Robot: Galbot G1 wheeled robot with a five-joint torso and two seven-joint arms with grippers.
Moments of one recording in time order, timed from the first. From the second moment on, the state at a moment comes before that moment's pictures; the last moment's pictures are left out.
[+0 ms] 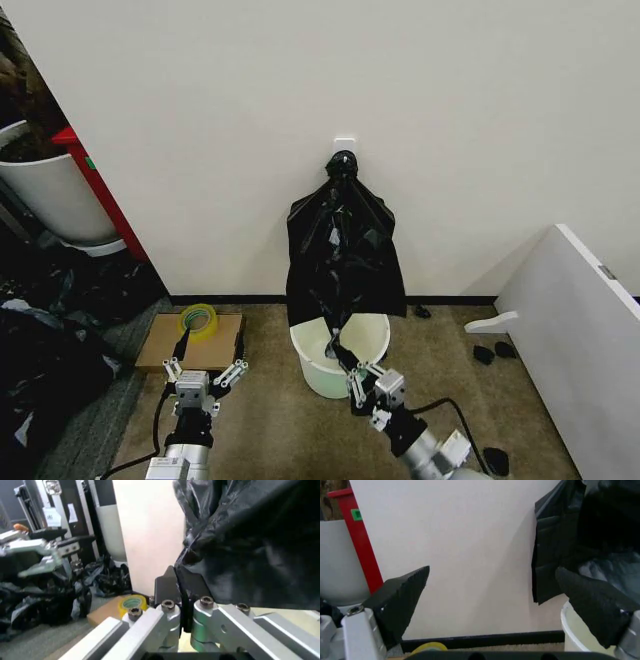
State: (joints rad) left arm 1.81 -1.36 -0.46 -2.15 0.02 -0.33 -0.20; right arm -1.65 1.15 0.17 2.10 0.21 0.26 -0.19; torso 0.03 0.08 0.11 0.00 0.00
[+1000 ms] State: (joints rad) left arm 1.76 -1.25 -0.44 -2.21 -0.04 -0.29 -0.18; right arm -1.55 1.19 0.19 2.09 0.25 0.22 -0.12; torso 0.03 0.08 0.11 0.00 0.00
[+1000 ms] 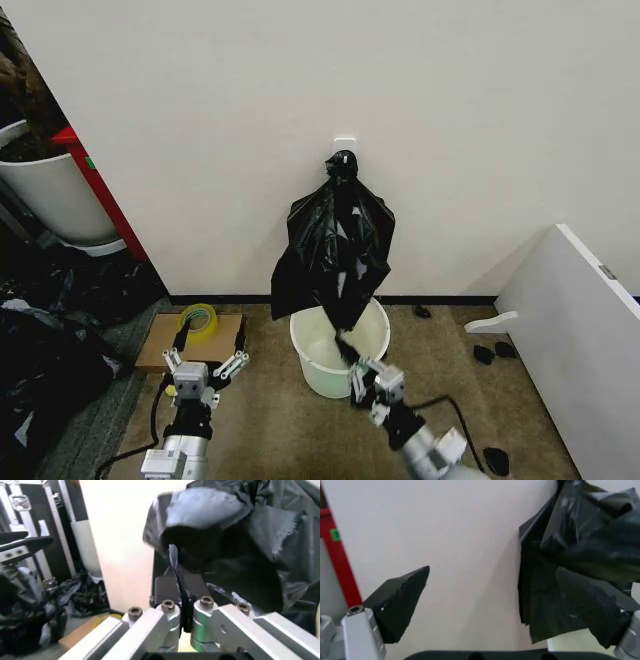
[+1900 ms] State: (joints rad) left arm 1.71 -1.23 -0.44 -2.19 -0.10 -0.26 -0.18; right arm -1.45 1.14 0.26 2.12 0.12 0.00 0.03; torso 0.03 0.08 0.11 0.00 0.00
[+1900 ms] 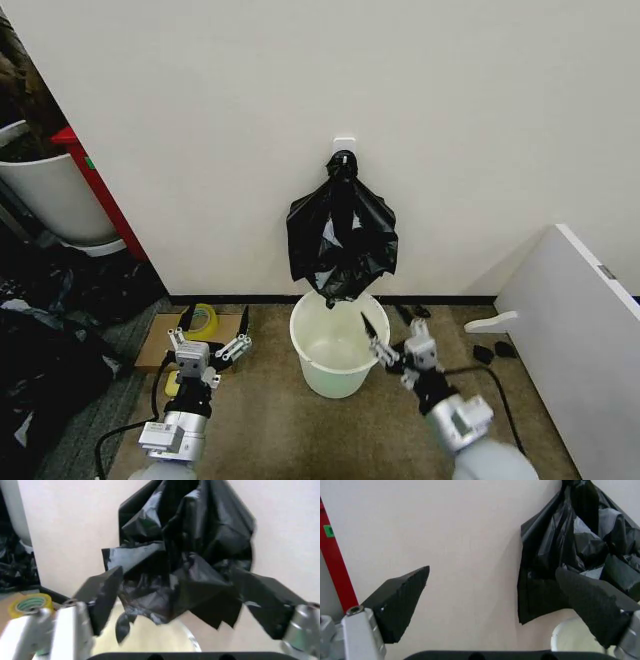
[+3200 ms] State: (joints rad) left arm 1.74 -1.28 -0.45 -2.18 -0.08 -0.29 -0.18; right arm -0.97 1.18 0.00 1.74 -0.05 -0.17 0.16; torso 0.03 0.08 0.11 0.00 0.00
